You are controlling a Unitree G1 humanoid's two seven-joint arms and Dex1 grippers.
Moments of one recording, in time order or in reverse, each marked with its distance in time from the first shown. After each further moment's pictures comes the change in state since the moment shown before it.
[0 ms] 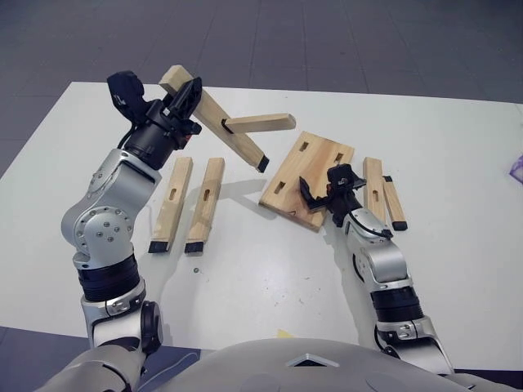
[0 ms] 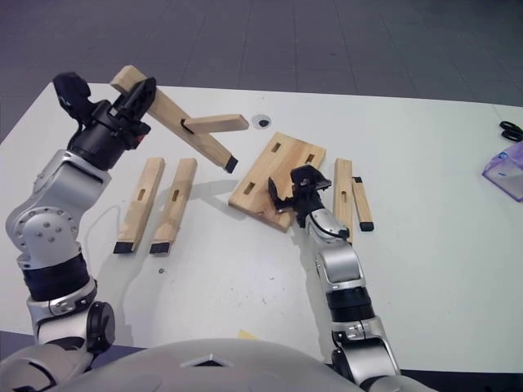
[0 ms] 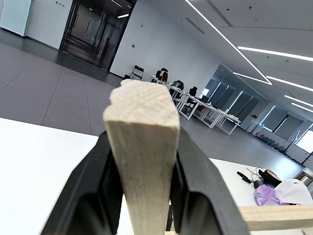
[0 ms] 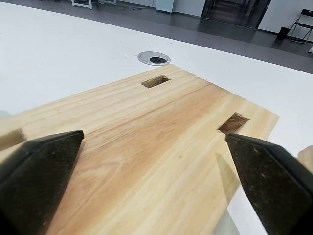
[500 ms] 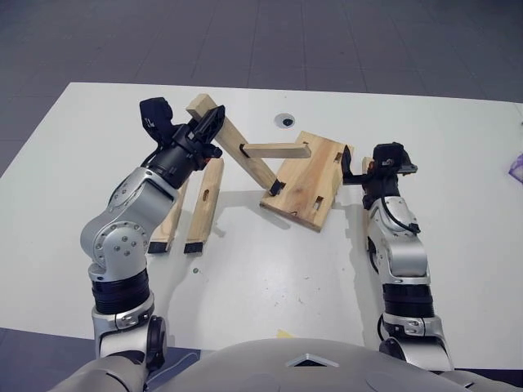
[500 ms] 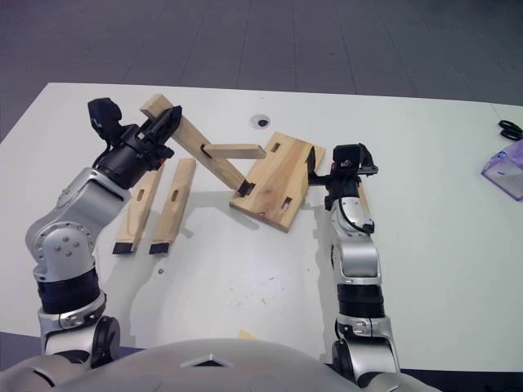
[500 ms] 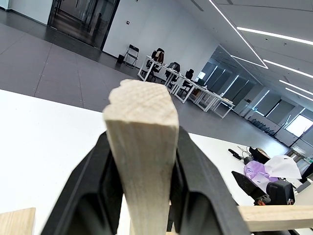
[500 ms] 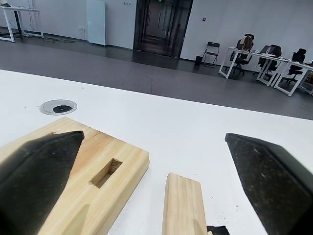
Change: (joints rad) left arm 0.084 -0.063 -0.105 0.003 0.085 -0.018 -0.003; right arm -0.044 0.002 -0.153 -0.056 -0.046 -0.067 -0.160
